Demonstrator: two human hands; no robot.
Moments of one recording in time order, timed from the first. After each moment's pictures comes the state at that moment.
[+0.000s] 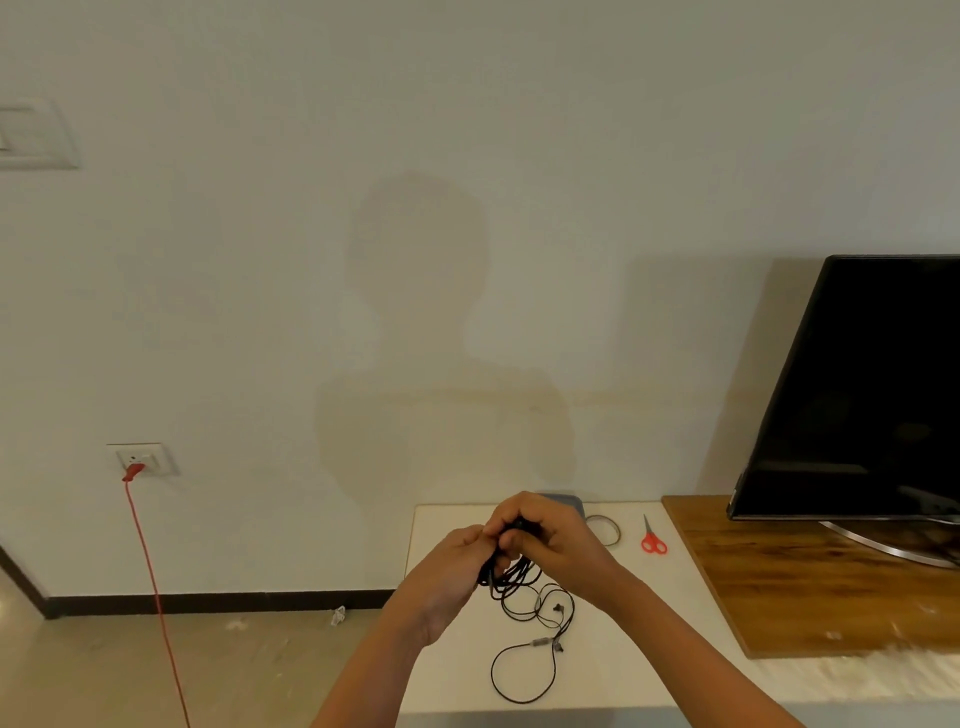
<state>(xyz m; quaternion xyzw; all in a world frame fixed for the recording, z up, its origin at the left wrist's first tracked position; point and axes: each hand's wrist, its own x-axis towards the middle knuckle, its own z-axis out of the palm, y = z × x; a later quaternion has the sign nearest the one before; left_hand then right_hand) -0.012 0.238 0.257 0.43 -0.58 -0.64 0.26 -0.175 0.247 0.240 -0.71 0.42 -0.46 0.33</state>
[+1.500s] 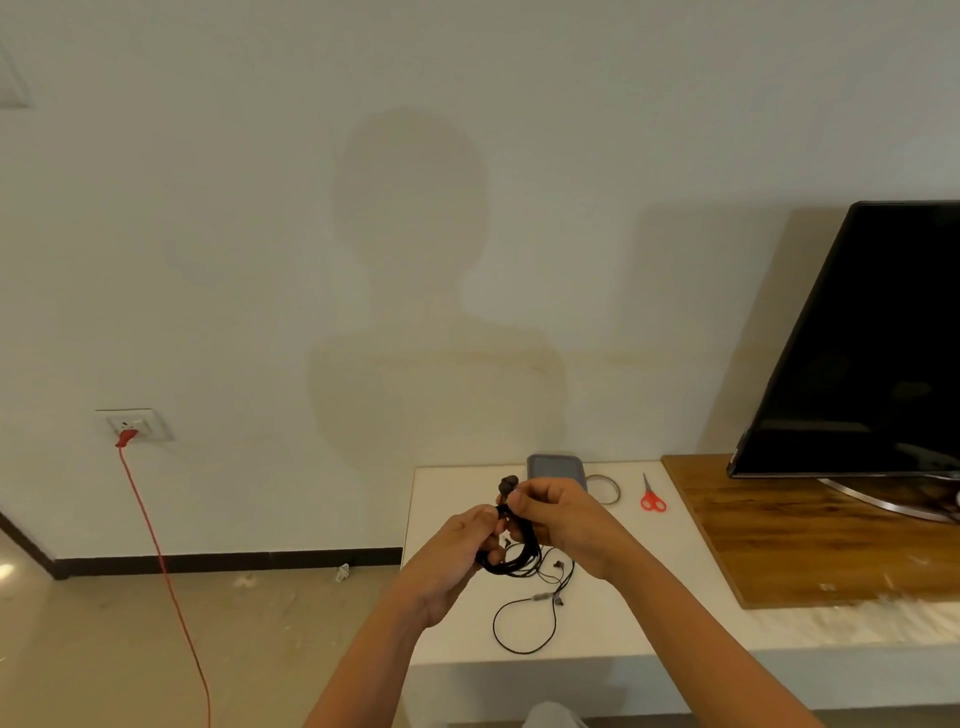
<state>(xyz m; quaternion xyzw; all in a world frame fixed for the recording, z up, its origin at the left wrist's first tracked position) -0.008 0.231 0.220 0.42 -0.54 -0.68 0.27 -0.176 0.244 0.223 -0.48 0.51 -0.44 0.56</state>
